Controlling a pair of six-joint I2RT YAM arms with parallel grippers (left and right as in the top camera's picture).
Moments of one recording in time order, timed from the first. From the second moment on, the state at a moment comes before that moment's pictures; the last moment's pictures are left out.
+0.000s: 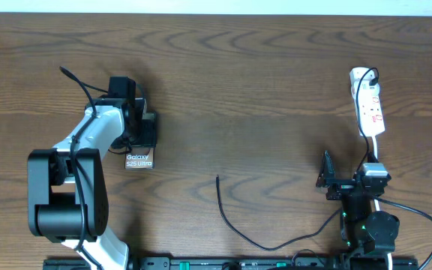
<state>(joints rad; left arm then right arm) -0.01 1.84 1.08 -0.69 0.05 -0.04 -0.02 0.02 0.01 -0.07 -0.03 0.06</state>
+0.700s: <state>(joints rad) -0.01 1.84 1.08 -0.69 0.05 -0.04 -0.02 0.02 0.01 -0.07 -0.03 0.06</state>
